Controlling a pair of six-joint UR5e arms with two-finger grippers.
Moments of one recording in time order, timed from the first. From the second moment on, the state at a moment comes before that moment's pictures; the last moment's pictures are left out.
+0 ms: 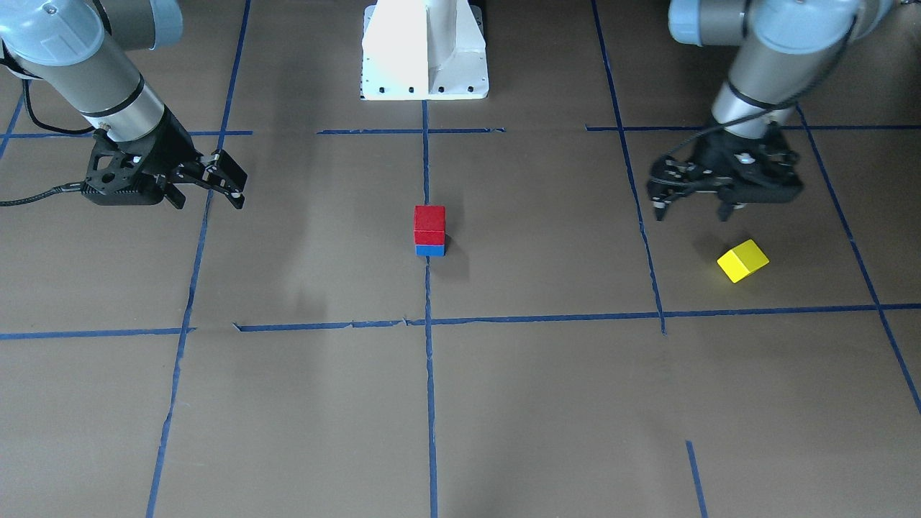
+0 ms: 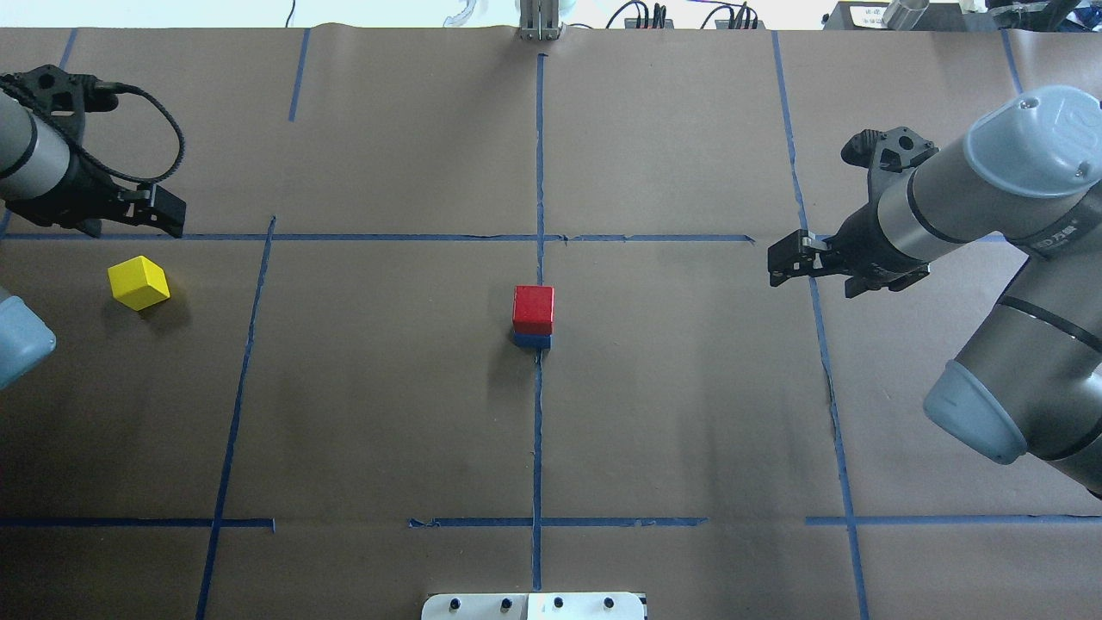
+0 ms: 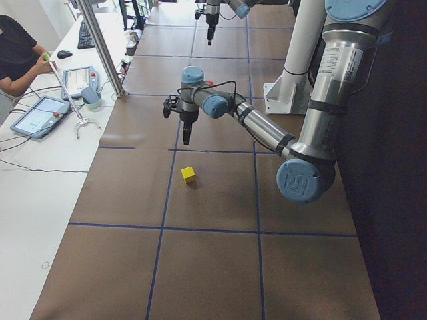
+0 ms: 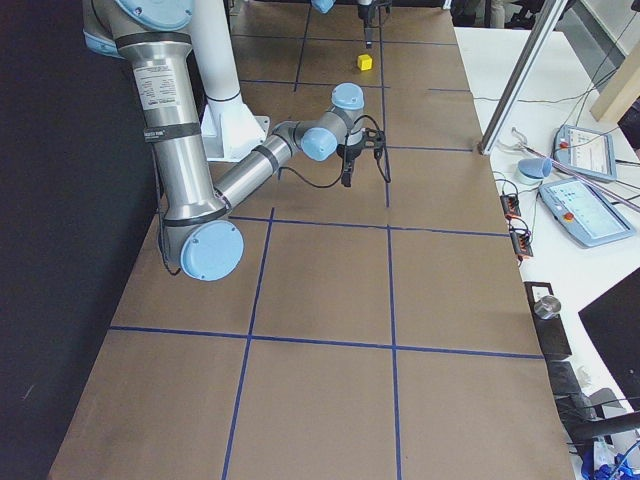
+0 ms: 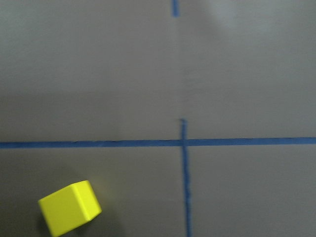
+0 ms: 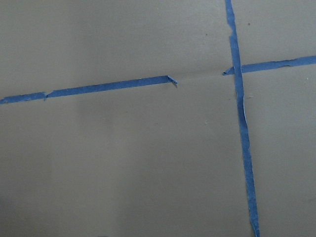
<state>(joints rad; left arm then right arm) -1.00 -1.75 -1.88 -1.64 -2.08 -0.84 0.81 -1.36 1.99 -1.45 2.10 1.13</state>
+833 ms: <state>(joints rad) -1.05 -1.71 -1.63 -1.84 -2.21 -1.03 0.81 -1.36 2.01 -1.45 2.09 1.13</state>
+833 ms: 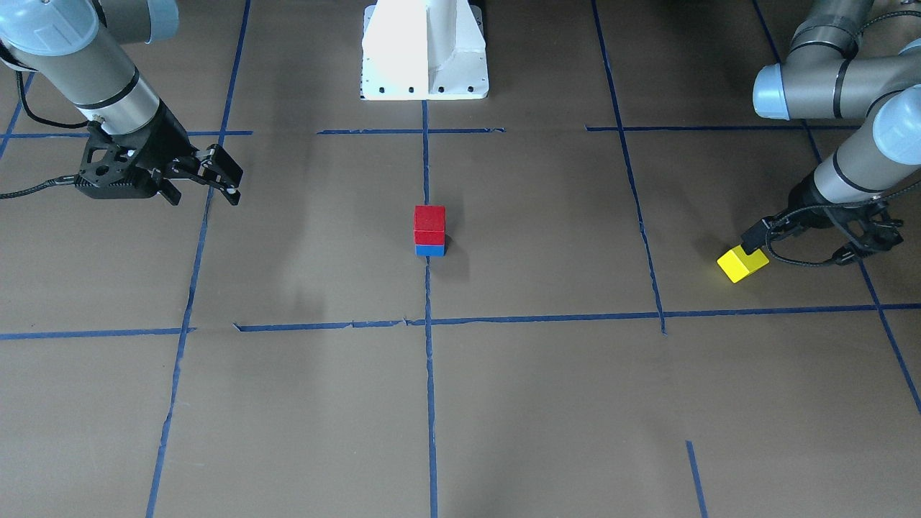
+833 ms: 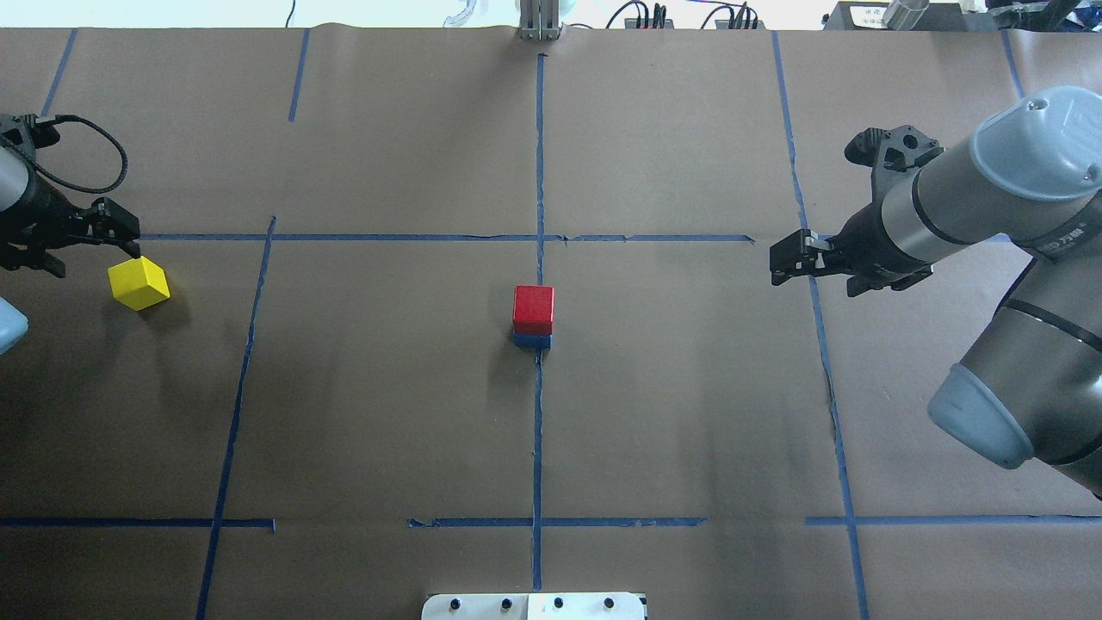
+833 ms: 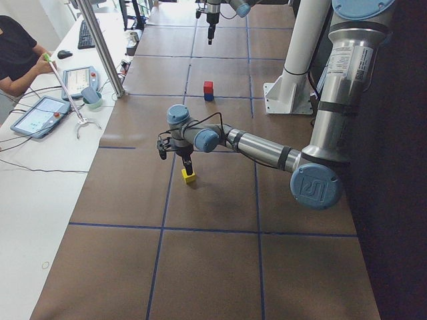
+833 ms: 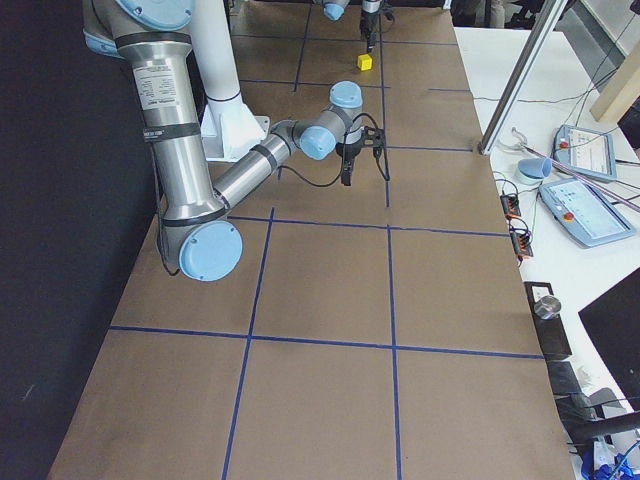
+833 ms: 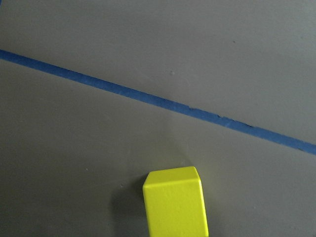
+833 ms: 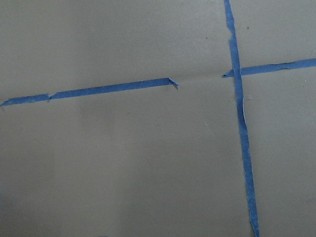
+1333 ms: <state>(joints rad) -1.04 -1.71 -1.57 -1.97 -2.21 -1.14 0.81 -1.36 2.01 -1.45 2.09 1.13</state>
